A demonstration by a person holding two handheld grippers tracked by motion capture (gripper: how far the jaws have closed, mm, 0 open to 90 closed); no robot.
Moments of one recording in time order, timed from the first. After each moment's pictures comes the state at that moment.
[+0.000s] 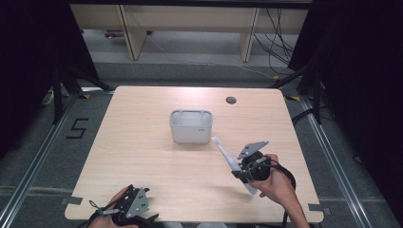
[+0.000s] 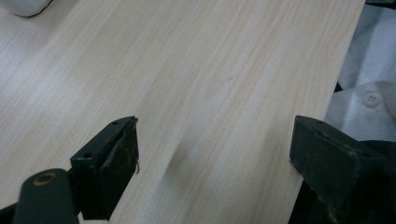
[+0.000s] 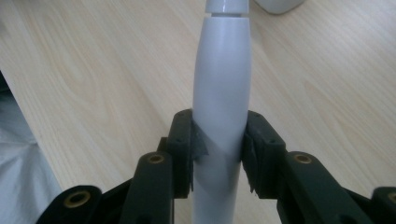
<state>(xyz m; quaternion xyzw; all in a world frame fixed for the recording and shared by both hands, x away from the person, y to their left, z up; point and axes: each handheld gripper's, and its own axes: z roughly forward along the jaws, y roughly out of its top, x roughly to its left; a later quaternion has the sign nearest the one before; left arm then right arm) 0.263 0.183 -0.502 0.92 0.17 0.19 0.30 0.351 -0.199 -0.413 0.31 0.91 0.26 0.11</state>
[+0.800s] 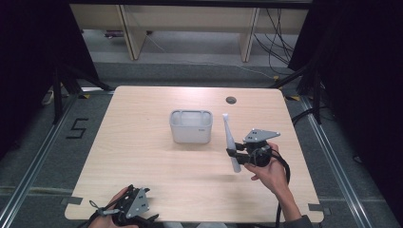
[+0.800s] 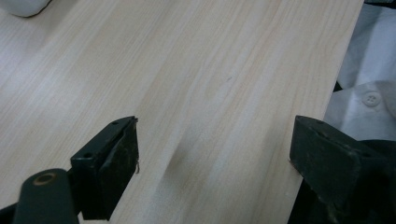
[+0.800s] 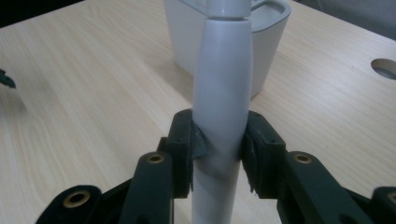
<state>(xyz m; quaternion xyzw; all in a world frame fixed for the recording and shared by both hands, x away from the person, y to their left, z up) 0.263 0.182 -0.503 0.92 0.17 0.19 0.30 0.384 -0.206 -0.413 0.32 0.83 0.42 0.15</state>
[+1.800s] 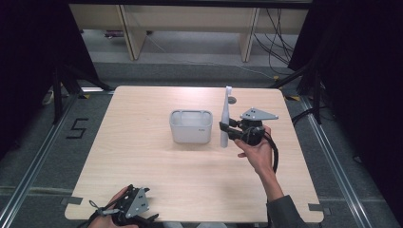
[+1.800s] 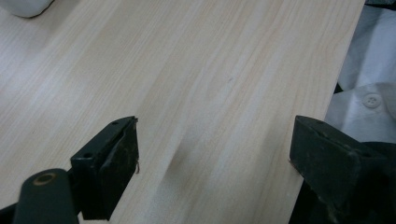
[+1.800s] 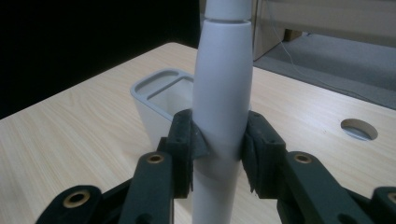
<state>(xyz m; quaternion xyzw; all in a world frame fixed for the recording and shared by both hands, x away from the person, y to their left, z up) 0.263 0.182 -0.503 0.92 0.17 0.19 0.31 0.426 -0.184 -0.389 0.36 0.75 0.51 0.19</state>
